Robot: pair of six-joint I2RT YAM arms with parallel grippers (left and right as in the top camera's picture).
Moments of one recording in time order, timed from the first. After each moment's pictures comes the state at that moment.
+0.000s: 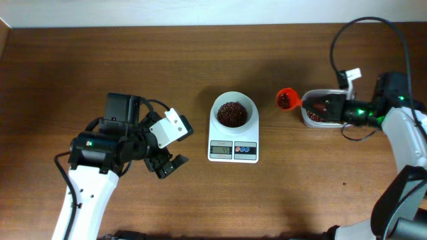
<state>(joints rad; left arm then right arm) -0.15 1.18 1.14 -1.11 0.44 0.81 -0.31 1.68 1.17 -0.81 -1.21 -0.18</state>
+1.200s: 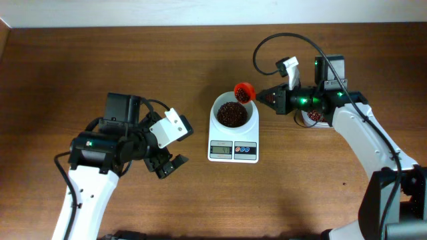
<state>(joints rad) -0.15 1.18 1.14 -1.11 0.44 0.81 0.08 1.69 1.17 -0.38 -0.93 -0.04</state>
